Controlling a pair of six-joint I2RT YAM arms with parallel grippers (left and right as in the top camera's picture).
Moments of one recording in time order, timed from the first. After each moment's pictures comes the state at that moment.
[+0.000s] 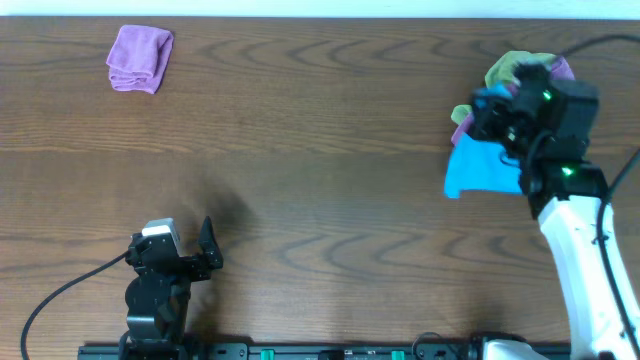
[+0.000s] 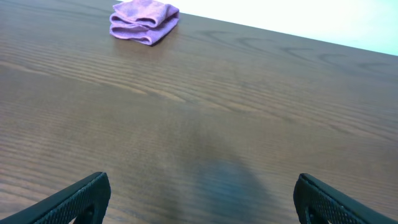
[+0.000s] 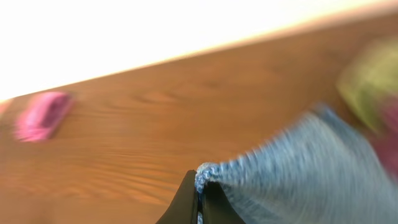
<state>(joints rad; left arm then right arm) -0.06 0.01 0.14 -0.48 -0.09 -0.20 -0.03 1.34 1.08 -0.28 -0.37 0.28</state>
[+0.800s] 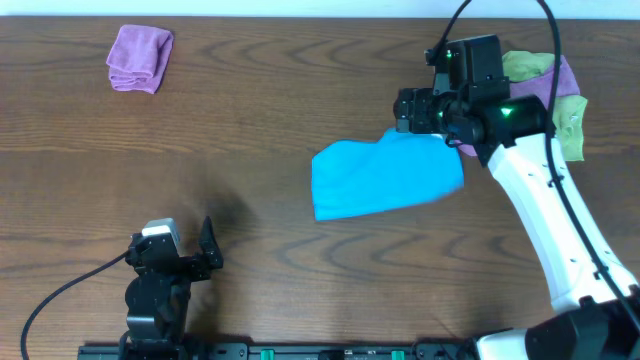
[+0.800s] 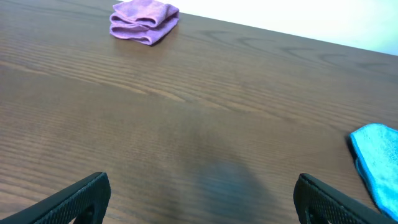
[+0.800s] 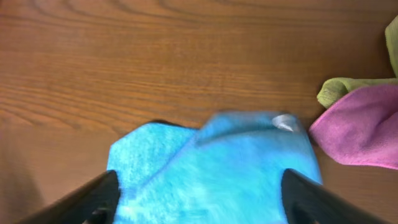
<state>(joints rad) -0.06 0.01 0.14 -0.48 -0.09 -0.20 0.24 1.59 1.46 -0.81 -0.07 0.24</state>
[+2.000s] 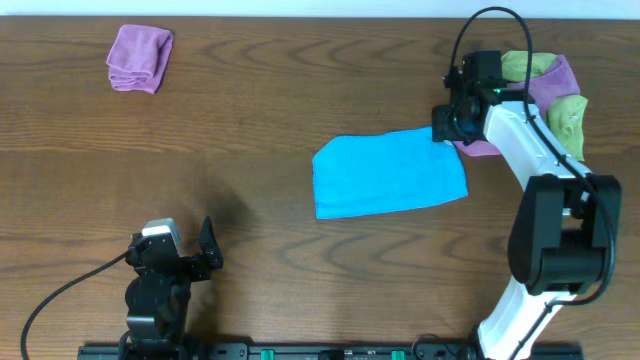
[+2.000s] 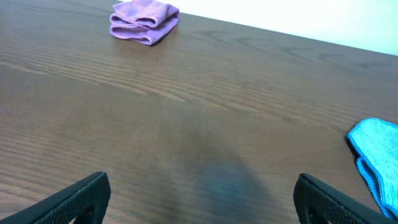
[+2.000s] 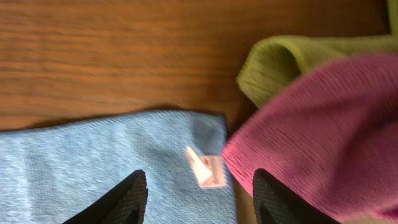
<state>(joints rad) -0.06 0.01 0.14 -0.48 -0.09 -0.20 0.03 1.98 1.41 -0.63 -0.01 0.01</state>
